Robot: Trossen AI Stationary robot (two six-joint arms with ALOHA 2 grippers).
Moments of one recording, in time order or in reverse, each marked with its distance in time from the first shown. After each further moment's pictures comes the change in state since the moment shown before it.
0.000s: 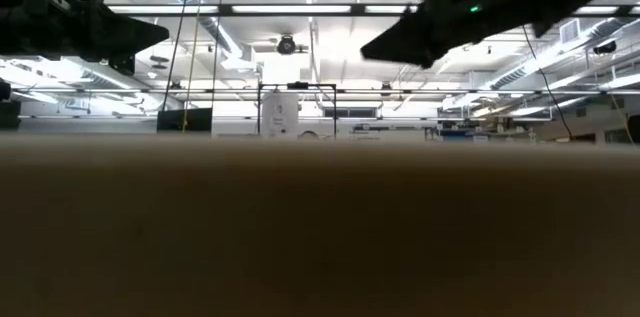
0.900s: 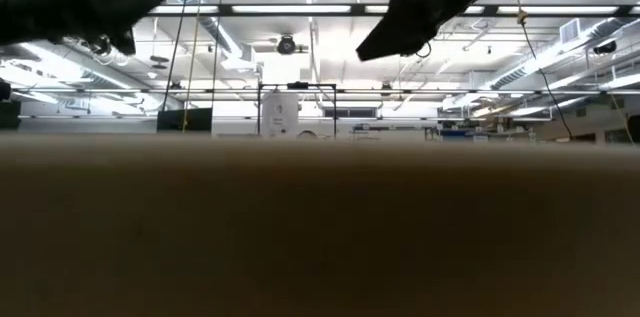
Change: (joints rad) left arm 0.000 0.004 0.000 0.243 0.009 -0.006; right arm -0.006 -0.036 0.284 -0.601 -0.016 0.013
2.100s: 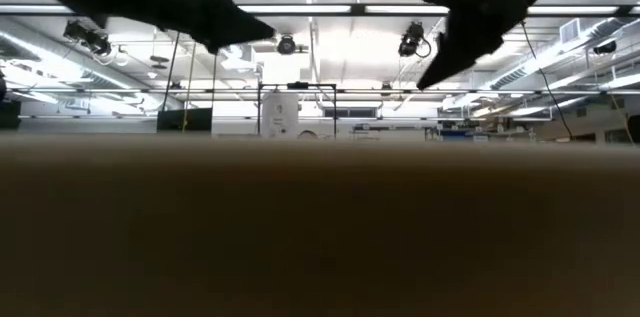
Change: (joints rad) left arm 0.057 1.137 0.479 0.186 -0.070 0.085; right arm 0.138 -0.094 -0.108 -0.263 0.085 0.206
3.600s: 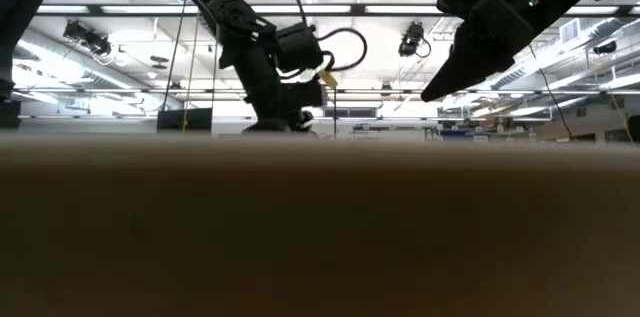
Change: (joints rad) left arm 0.262 0.750 0.680 -0.837 0.198 0.564; right arm 0.080 0.000 -0.135 0.212 0.178 0.058
